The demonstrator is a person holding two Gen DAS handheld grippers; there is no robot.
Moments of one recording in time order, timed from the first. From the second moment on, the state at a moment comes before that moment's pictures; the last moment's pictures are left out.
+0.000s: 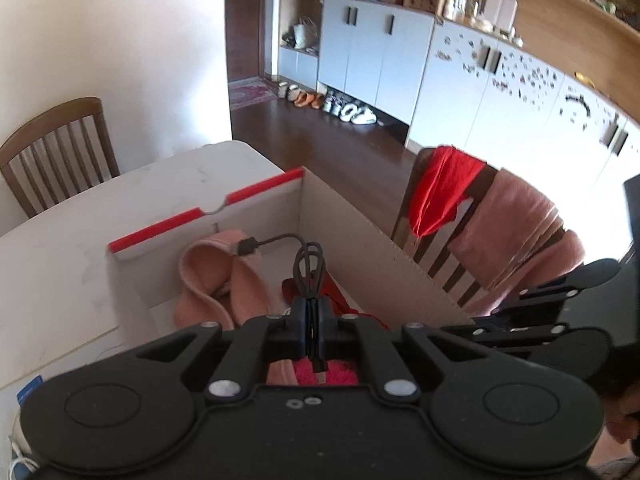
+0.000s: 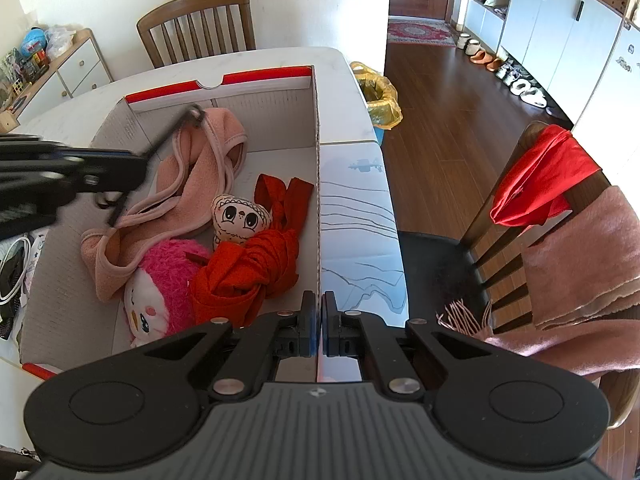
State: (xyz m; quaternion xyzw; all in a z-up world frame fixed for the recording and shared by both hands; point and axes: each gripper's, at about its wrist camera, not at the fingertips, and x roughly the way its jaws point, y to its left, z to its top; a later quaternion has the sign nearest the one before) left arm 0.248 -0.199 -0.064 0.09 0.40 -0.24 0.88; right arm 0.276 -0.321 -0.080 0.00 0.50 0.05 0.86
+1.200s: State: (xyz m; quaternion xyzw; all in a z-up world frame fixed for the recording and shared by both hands) left arm 0.284 -0.200 -0.108 0.06 0.50 -0.25 0.83; right arm 0.276 -0.322 -0.081 0.00 0.50 0.05 0.86
